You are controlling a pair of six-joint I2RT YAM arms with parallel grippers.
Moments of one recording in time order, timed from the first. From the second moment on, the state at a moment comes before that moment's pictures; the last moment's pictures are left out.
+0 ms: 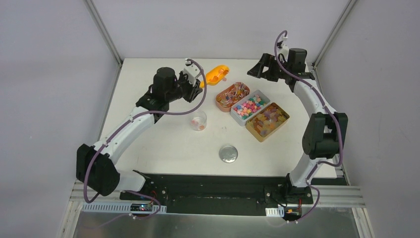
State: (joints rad) left arm -0.48 1.36 1.14 -0.11 0.31 0.18; right arm 0.06 1.82 1.52 -0.26 -0.65 0.32
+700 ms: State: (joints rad) left arm -0.48 1.12 1.14 -0.57 0.26 0.07; right arm 0.18 1.58 1.28 -0.25 -0.49 0.27
